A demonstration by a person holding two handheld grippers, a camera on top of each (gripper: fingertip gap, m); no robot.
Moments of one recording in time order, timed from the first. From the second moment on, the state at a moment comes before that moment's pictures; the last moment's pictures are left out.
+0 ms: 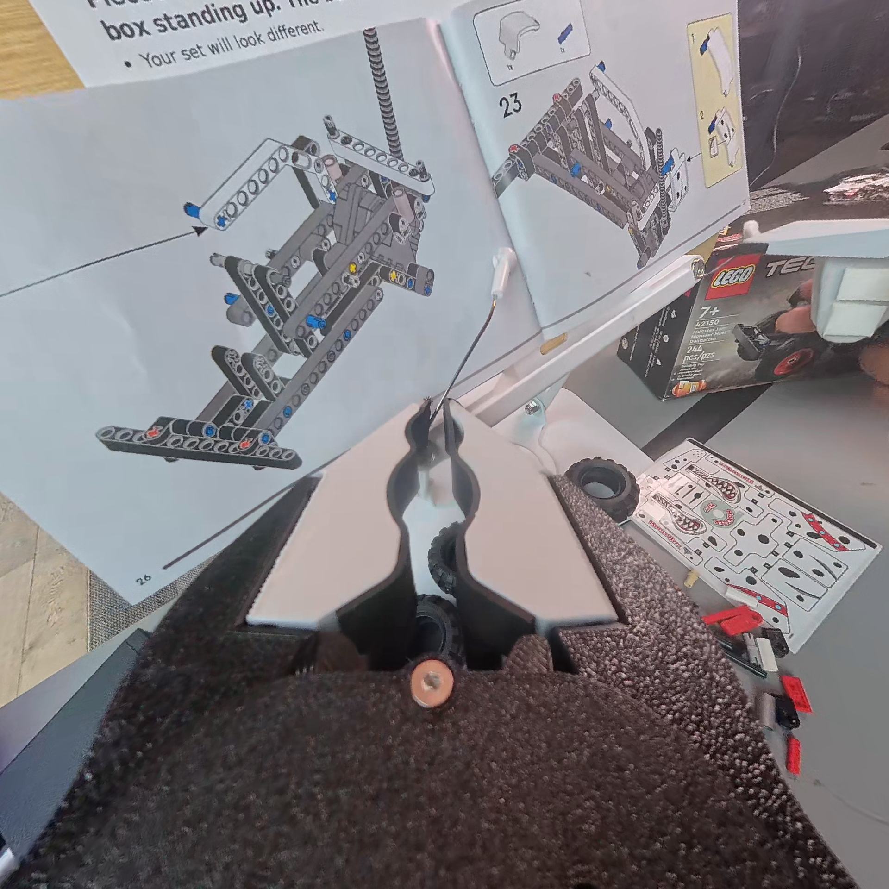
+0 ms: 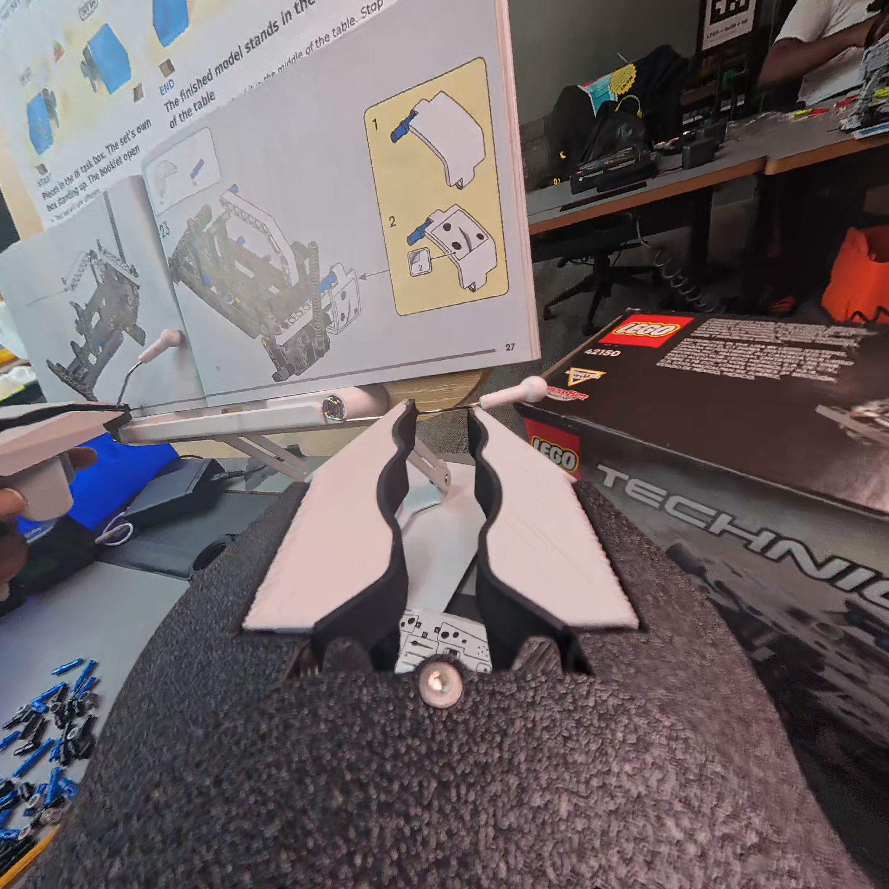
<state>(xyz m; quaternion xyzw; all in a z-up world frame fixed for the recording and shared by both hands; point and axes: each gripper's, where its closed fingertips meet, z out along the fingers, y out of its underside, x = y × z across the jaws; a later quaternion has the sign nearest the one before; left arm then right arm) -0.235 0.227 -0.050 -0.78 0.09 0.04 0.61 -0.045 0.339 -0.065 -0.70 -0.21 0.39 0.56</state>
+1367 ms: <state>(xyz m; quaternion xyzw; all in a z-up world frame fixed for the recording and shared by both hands) -0.265 0.198 -0.042 -0.77 -0.05 -0.03 0.64 -0.098 0.347 -0.010 -0.63 -0.38 0.16 0.66</state>
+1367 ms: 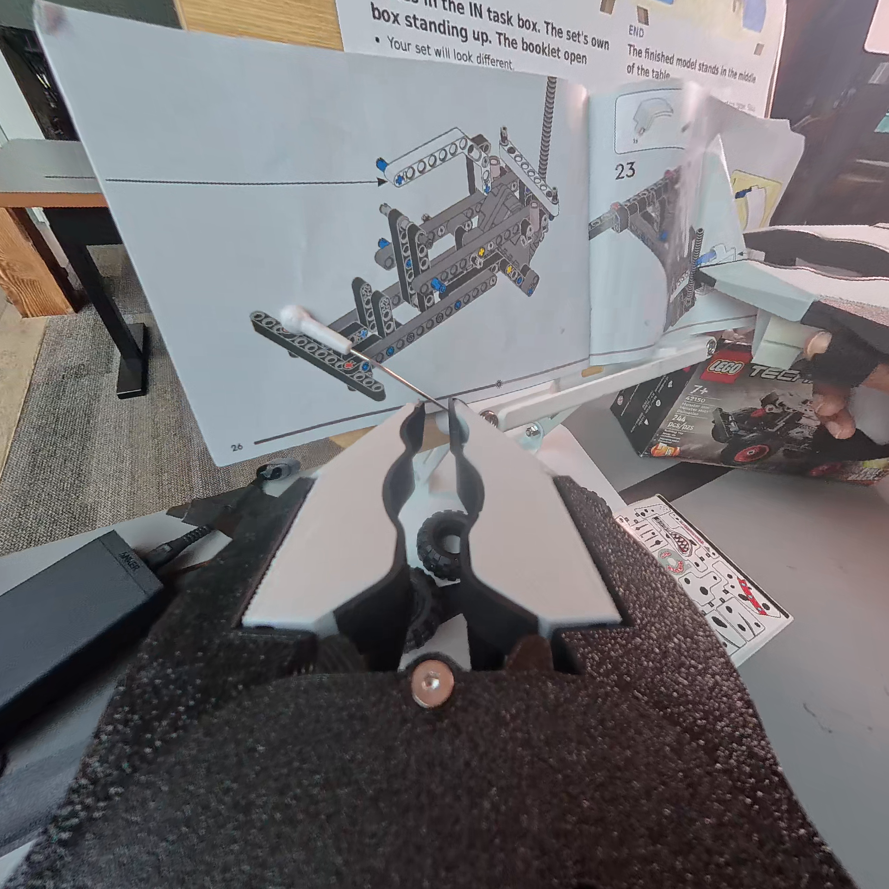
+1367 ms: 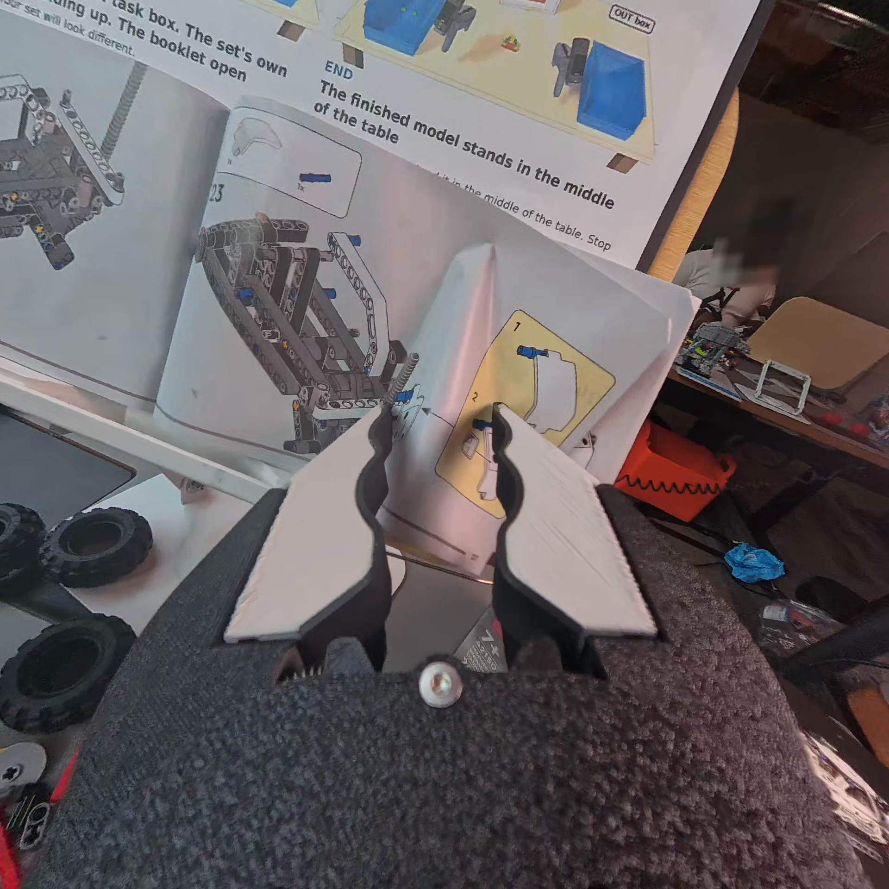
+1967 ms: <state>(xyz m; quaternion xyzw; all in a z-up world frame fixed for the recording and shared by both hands) -0.192 0.214 0.024 -0.75 0.02 -0.14 0.65 -0.187 0.217 -0.008 -0.45 -0.54 0.26 0.66</state>
